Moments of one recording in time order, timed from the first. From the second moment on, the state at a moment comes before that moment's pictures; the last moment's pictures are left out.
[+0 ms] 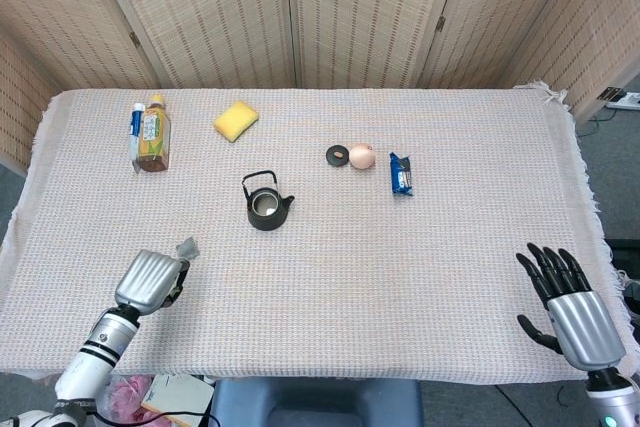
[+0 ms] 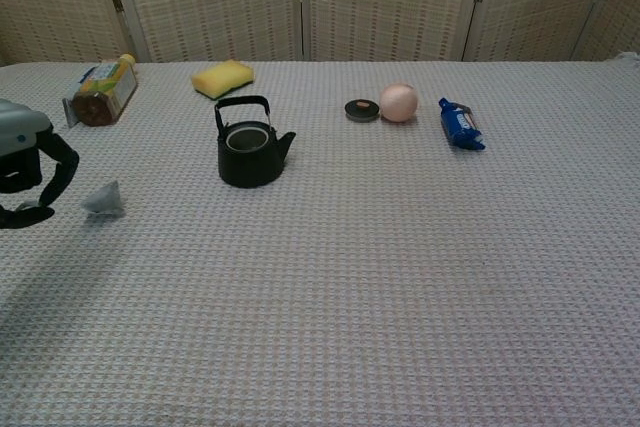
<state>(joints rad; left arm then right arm) -0.54 -1.19 -0.02 -1.92 1.15 1.12 0.69 0.04 -1.09 -0.04 -1.62 -1.71 1.57 -0.08</state>
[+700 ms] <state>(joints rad) -0.76 -1.13 -0.14 -2.21 0.81 1.25 1.17 0.05 -1.07 -0.03 -1.61 -1.69 1.54 -0.02</state>
